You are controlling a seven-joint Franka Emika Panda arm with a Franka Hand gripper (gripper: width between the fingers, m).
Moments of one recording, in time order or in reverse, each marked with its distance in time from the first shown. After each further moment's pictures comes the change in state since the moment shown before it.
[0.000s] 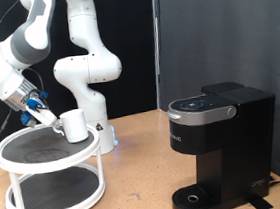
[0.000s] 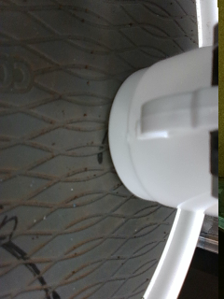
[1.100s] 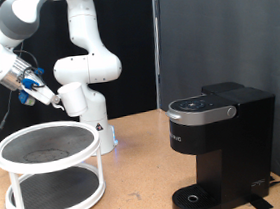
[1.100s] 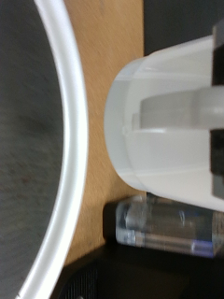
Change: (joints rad) arm -0.005 -0.064 0.025 0.111 0.036 -0.283 0.195
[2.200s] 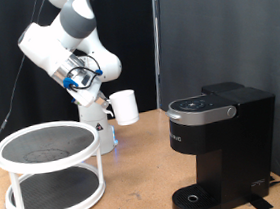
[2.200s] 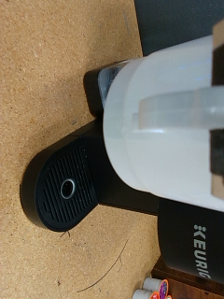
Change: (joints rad) arm 0.060 -0.185 0.338 -0.275 0.384 0.540 0.395
